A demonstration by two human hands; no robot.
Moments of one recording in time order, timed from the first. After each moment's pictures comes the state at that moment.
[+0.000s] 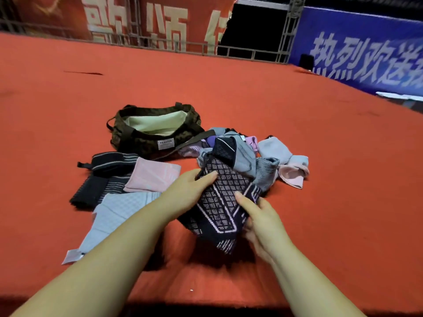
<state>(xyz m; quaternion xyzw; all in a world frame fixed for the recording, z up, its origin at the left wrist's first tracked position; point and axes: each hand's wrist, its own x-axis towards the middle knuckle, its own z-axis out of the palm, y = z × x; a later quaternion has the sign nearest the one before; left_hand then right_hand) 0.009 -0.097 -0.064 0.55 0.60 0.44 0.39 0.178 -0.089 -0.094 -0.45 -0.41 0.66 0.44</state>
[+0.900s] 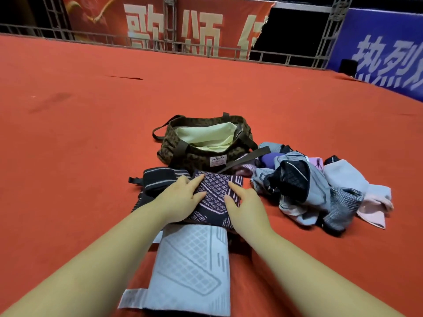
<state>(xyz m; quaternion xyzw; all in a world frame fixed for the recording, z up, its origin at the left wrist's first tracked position) -0.166 -0.066 -0.096 0.62 0.76 0.12 0.14 0.003 -0.022 -0.105 -0.51 -0.78 0.25 0.26</state>
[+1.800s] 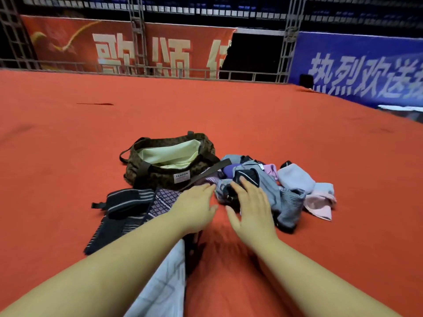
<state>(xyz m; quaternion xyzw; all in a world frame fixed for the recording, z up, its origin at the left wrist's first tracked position) -0.054 -0.034 -0.061 0.73 0.67 0.12 0.02 0.103 0.009 -0.108 -0.44 -0.82 -0.03 0.36</state>
